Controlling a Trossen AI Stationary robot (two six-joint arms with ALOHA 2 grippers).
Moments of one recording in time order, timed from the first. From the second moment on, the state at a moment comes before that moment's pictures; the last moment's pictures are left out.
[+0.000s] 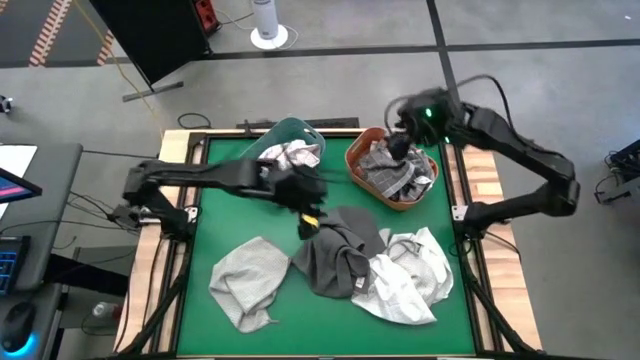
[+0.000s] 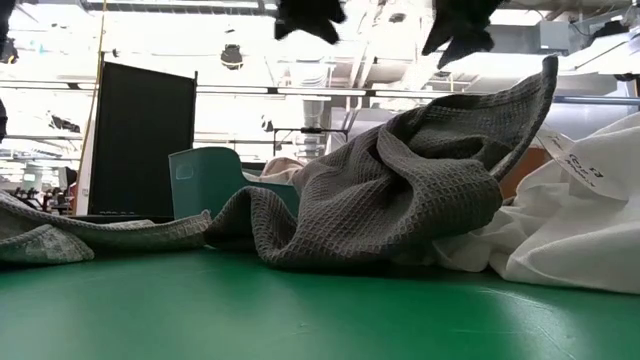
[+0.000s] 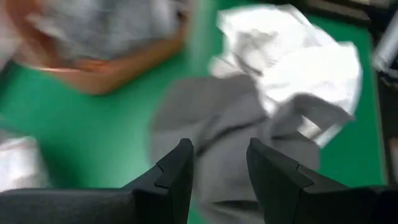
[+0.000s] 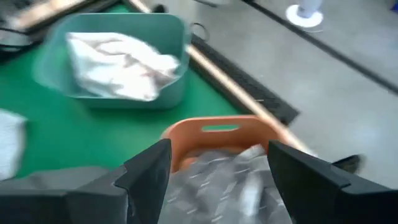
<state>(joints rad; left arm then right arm) -0.03 1.65 1.70 -0.81 -0.09 -0.24 -0.50 1.23 1.42 -0.91 0.13 0.15</state>
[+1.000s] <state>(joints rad) -0.02 2.06 1.69 -0.64 0.10 -0.09 0.04 0.91 1.13 -0.98 0.50 0.63</state>
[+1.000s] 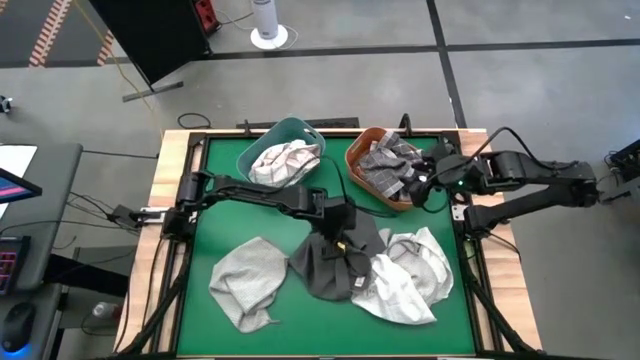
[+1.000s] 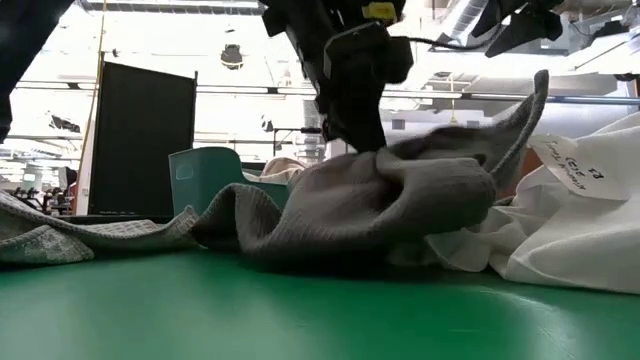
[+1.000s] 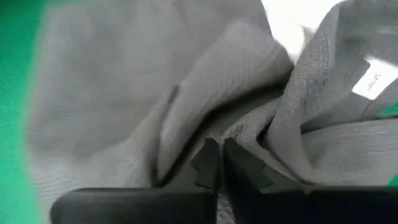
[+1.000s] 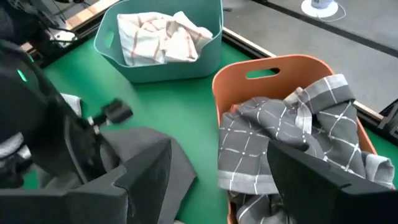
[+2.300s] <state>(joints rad) 0.14 1.69 1.69 0.05 0.04 -0.13 0.01 1.19 1.13 -0.25 0.22 0.12</state>
